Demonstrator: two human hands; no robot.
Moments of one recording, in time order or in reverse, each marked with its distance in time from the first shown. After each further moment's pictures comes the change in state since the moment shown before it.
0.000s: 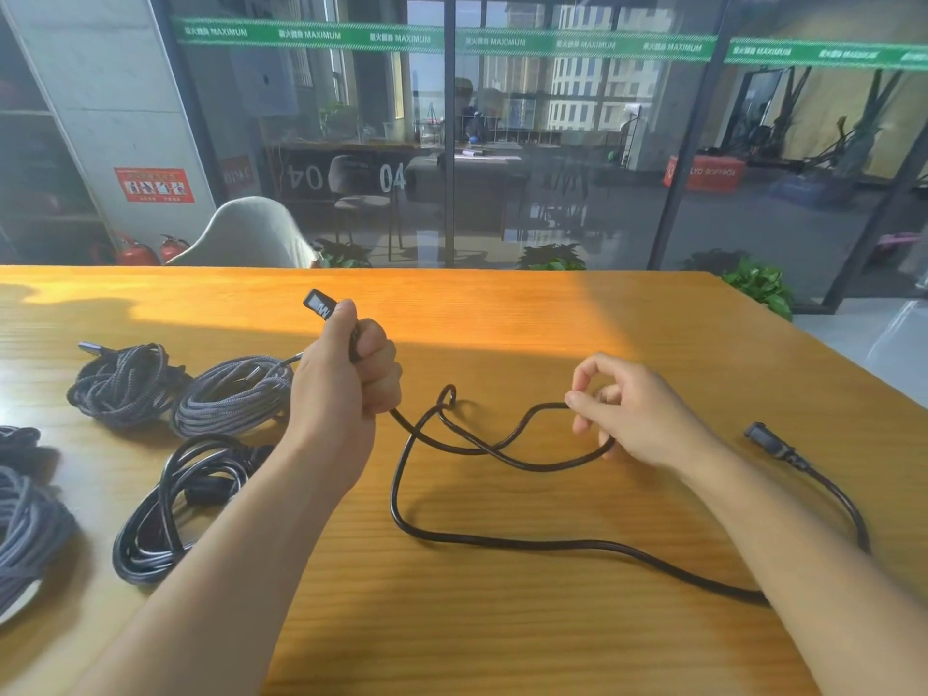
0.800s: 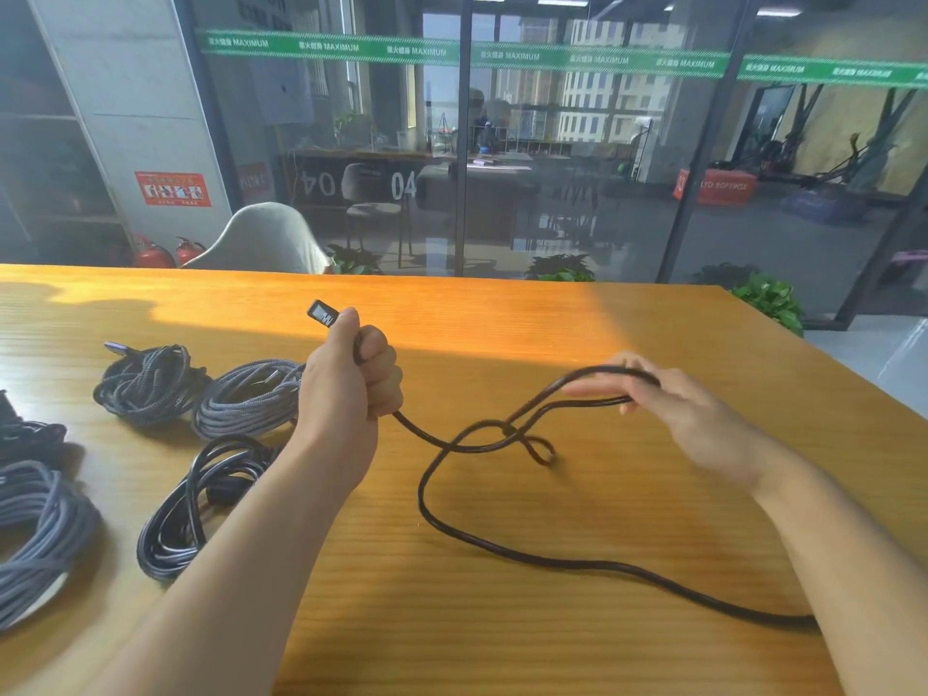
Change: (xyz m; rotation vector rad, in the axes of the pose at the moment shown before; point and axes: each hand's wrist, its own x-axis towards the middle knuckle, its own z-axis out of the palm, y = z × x) left_hand 0.007 0.002 -0.011 -0.014 0.066 -0.012; right_hand -0.009 -0.003 -0.032 0.112 -0.225 -0.207
